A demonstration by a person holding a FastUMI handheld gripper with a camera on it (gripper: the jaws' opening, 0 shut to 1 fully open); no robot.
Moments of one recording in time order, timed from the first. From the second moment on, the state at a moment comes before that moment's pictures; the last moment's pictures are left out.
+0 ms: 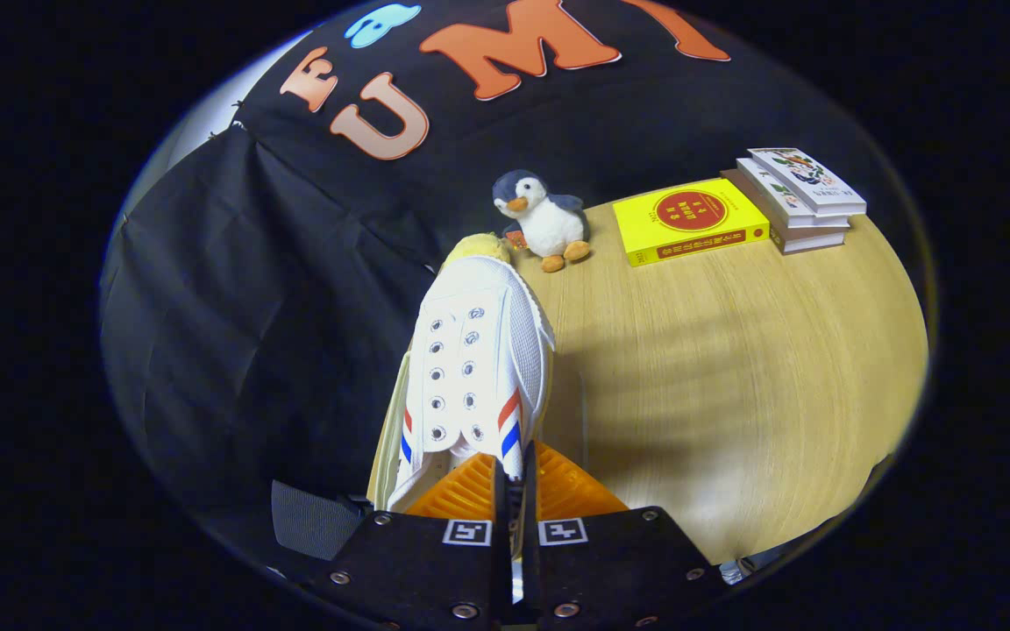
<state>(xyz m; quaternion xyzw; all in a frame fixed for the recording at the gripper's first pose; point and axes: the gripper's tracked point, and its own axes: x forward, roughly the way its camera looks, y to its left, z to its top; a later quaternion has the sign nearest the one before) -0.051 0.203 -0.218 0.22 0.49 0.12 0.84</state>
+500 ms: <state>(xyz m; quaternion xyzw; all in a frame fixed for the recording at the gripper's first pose) -0.060 0.258 -0.252 0.15 0.54 0.12 0.82</state>
